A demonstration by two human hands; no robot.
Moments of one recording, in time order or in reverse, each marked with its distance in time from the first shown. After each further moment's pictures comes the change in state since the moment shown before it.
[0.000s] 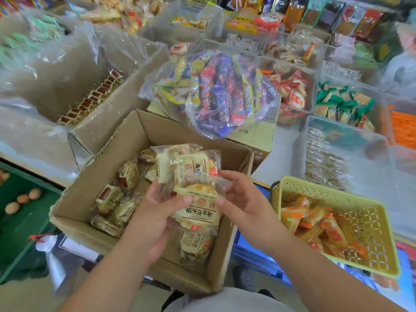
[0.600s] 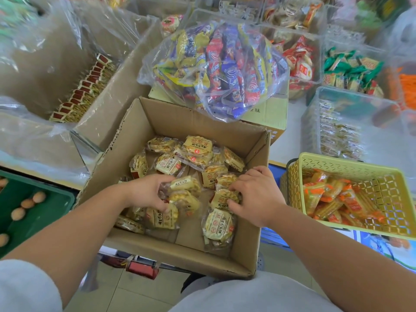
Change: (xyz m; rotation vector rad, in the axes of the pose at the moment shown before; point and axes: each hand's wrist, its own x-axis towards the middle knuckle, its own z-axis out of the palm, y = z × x) left_hand 0.135 0.021 -0.143 1.242 -0.592 -0.239; right_hand 0.039 0.061 0.027 -1.311 -0.042 0.007
